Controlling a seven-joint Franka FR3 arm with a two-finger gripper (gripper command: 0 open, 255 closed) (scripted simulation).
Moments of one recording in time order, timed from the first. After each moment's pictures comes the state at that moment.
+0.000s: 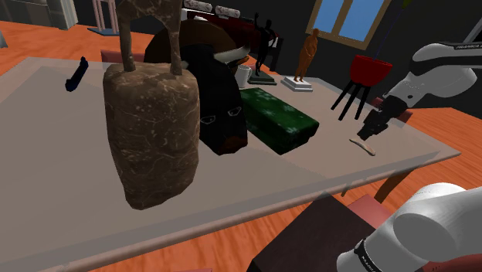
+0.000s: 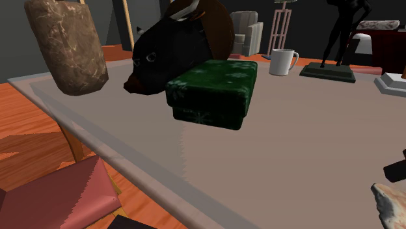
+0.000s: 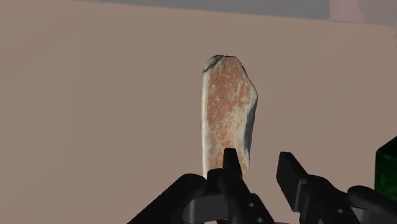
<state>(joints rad) -0.17 -0.55 -0.78 -2.34 0.07 1.67 -0.47</state>
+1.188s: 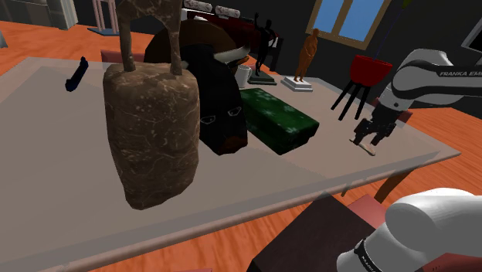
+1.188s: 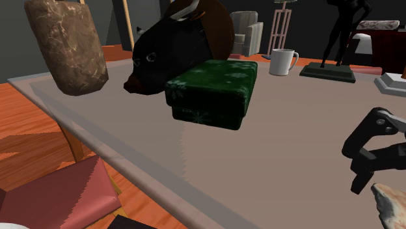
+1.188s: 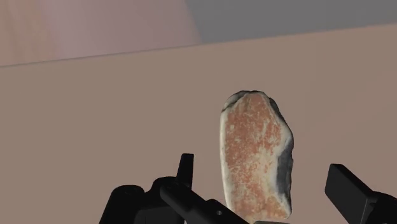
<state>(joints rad) -0.39 -0.74 -0.40 -2.62 -0.26 1.90 -0.13</state>
